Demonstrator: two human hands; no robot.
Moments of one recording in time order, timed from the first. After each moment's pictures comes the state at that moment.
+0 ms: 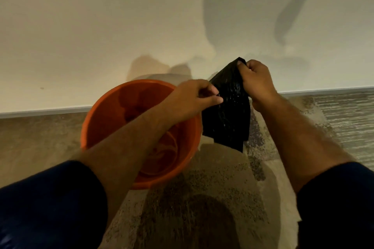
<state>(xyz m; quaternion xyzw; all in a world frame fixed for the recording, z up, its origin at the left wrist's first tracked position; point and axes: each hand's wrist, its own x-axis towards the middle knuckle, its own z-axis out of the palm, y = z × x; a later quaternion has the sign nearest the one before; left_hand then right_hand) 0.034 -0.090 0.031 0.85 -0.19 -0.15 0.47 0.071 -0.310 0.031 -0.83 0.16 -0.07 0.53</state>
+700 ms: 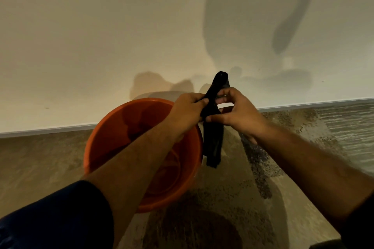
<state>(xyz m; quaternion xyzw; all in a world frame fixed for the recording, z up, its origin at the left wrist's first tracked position) 0.051 -0.104 0.023 0.74 -0.01 -0.17 0.66 0.031 -0.282 0.038 -0.82 0.05 0.10 0.56</state>
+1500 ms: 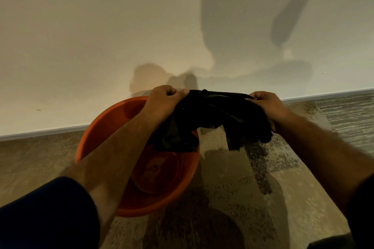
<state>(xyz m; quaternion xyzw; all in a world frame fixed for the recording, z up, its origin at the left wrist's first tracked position) 0.081 -0.063 0.012 0.81 0.06 -0.11 0.57 0.059 -0.373 0.009 -0.83 0.20 0.07 0.52</state>
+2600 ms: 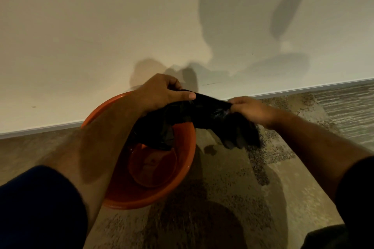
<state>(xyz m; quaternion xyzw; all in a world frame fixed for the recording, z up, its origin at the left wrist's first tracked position) 0.086 -0.055 0.041 0.85 -0.09 -0.20 0.48 0.053 -0.369 -0.012 -0.86 0.02 0.26 0.44</state>
